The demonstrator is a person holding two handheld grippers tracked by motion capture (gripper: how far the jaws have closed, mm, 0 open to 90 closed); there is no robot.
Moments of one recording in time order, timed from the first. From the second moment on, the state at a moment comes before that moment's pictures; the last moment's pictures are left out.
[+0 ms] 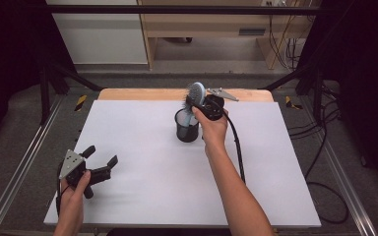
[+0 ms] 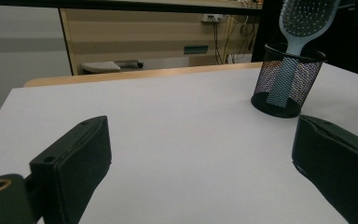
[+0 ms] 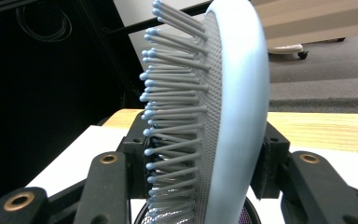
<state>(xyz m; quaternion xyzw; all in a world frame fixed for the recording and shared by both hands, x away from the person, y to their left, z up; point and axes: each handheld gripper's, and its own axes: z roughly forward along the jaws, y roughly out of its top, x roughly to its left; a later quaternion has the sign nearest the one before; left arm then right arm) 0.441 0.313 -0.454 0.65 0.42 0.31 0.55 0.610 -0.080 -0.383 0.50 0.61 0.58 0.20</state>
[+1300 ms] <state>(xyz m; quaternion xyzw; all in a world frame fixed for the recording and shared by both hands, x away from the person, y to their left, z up) 0.441 0.311 -0.454 0.66 0.42 0.31 0.55 0.615 -0.099 -0.389 0.53 0.59 0.58 0.18</state>
